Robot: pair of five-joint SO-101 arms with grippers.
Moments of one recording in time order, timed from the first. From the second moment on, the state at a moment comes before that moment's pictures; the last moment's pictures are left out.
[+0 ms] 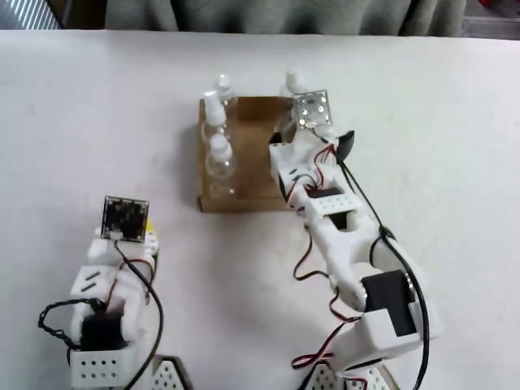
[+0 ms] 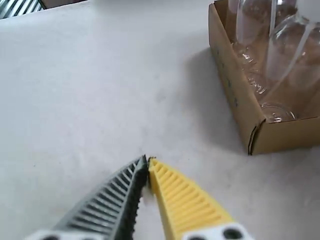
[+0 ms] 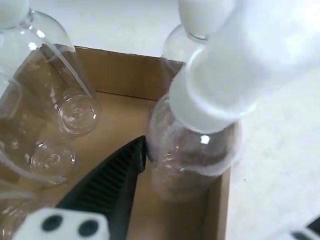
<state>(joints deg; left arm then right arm) -8.7 -104.2 97.1 49.0 -8.6 -15.5 2.8 41.9 -6.3 0.1</state>
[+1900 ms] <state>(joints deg) -8.7 -104.2 97.1 49.0 -8.6 -15.4 -19.4 46.1 18.5 0.1</state>
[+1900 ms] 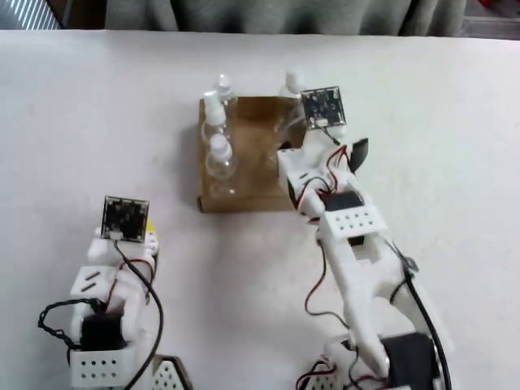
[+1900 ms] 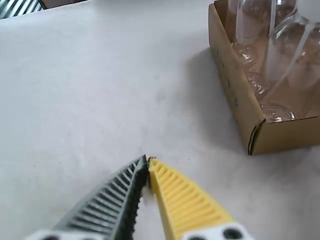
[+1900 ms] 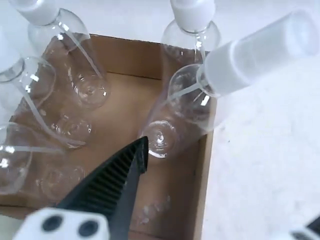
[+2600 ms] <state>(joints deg) -8.7 -104.2 97.1 48.9 -8.6 -13.9 -56.0 65.1 48.7 5.3</state>
